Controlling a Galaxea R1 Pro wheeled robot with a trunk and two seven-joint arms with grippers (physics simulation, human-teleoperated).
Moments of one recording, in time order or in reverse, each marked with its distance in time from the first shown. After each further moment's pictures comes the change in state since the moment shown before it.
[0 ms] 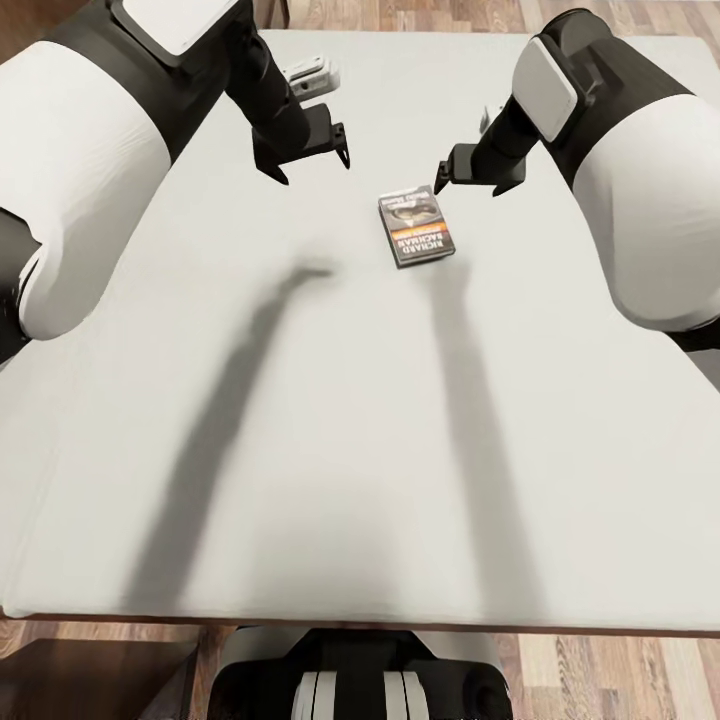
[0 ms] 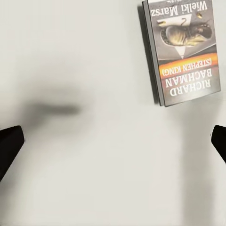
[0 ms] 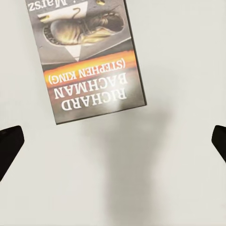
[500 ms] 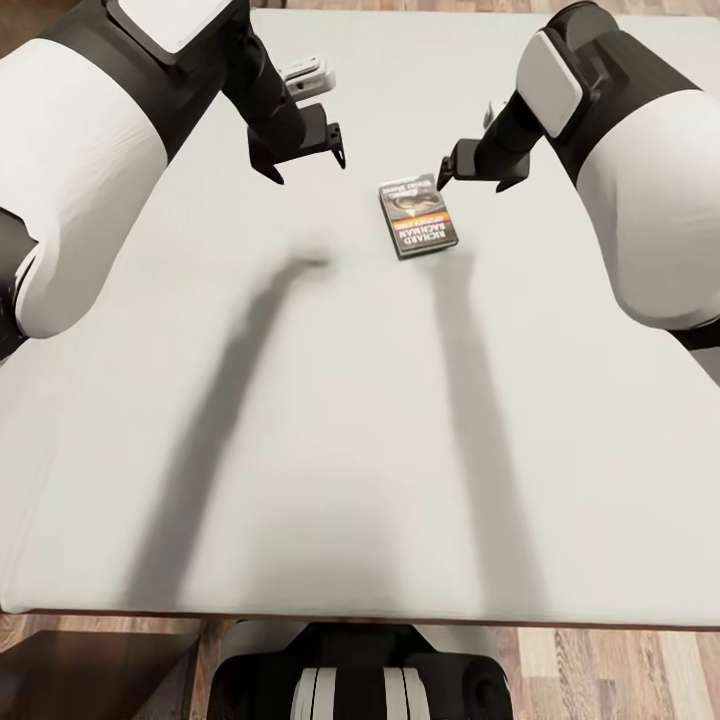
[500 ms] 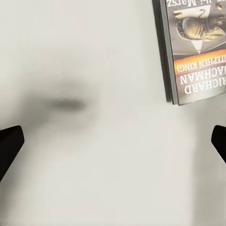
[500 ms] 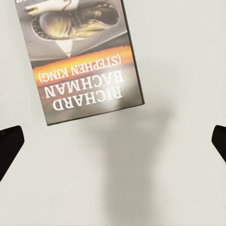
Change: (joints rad) left arm -0.003 0.005 -0.001 0.004 0.002 0.001 0.016; right arm -0.004 -0.004 0.000 -0.007 0.003 0.000 -0.001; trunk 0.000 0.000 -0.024
